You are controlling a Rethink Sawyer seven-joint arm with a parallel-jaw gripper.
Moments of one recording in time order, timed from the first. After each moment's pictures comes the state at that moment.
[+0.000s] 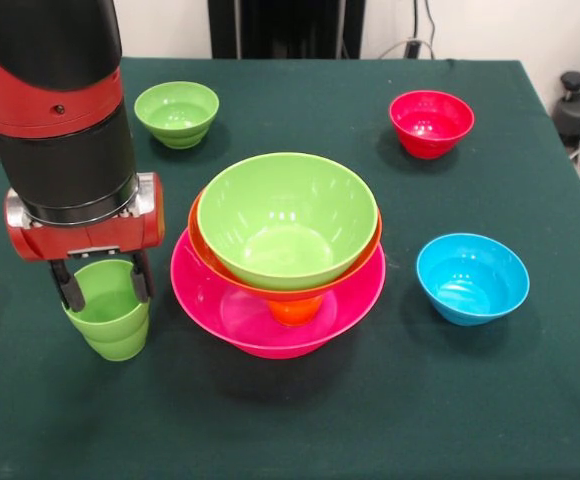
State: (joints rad) arm -0.51 -0.23 0.32 0.71 -0.31 1.10 1.32
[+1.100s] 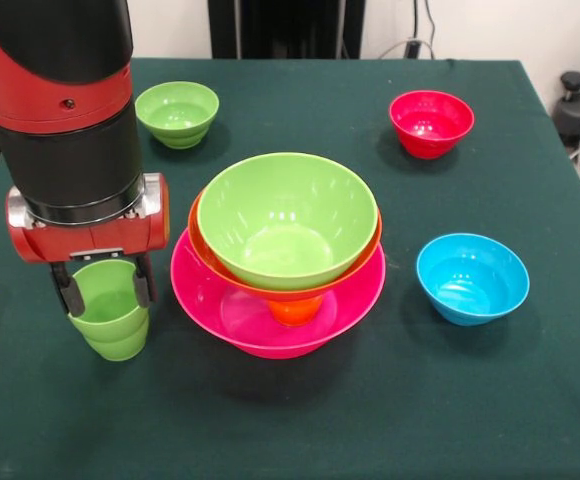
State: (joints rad) arm -0.49 -0.23 0.31 0.69 -0.31 1.10 1.32
